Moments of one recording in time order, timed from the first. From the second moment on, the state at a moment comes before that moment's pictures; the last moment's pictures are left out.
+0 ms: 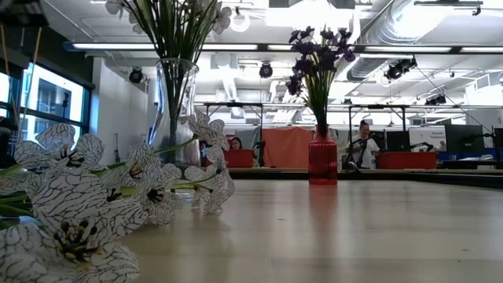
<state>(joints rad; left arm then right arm) -0.49 0.87 1.04 -1.22 0.09 -0.82 0.37 1.49 1.40 -0.67 0.28 0.31</state>
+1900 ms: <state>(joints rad) -0.90 1.43 1.03 -0.59 -0.08 -0.80 0.50 1.49 1.40 -0.90 0.25 0.43</state>
